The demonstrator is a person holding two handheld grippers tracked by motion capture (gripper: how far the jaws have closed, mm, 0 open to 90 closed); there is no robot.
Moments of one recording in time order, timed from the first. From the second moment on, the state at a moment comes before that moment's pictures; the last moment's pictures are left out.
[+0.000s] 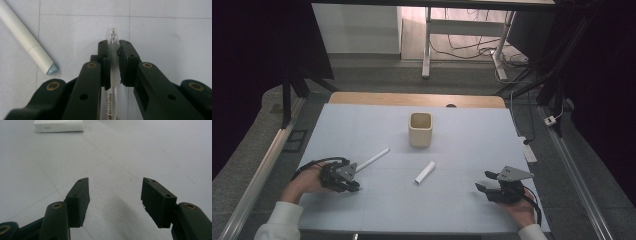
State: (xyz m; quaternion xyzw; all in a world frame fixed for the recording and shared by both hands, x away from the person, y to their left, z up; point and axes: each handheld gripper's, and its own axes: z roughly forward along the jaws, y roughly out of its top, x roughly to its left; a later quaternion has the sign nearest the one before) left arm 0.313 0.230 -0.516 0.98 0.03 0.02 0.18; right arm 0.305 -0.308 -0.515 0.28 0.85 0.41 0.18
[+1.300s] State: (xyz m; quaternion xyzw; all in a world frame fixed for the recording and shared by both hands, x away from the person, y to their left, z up) left arm 0.303 0.243 -0.461 0.92 0.18 0.09 0.33; right arm 0.305 -0.309 -0.514 0.29 0.84 0.42 0.19
